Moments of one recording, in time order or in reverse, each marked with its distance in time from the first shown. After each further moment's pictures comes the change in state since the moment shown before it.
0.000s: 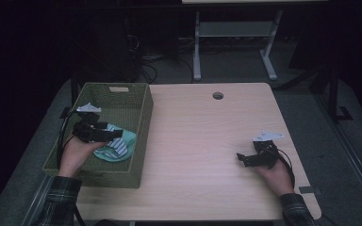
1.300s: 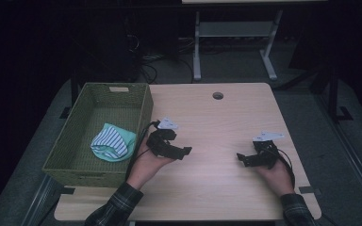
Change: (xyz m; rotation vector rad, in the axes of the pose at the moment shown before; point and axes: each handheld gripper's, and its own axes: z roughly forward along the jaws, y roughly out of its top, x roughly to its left) left arm -0.166 0.017 0.105 0.012 -0.215 0.201; right arm 0.000 0.000 0.000 -0.001 0.000 0.000
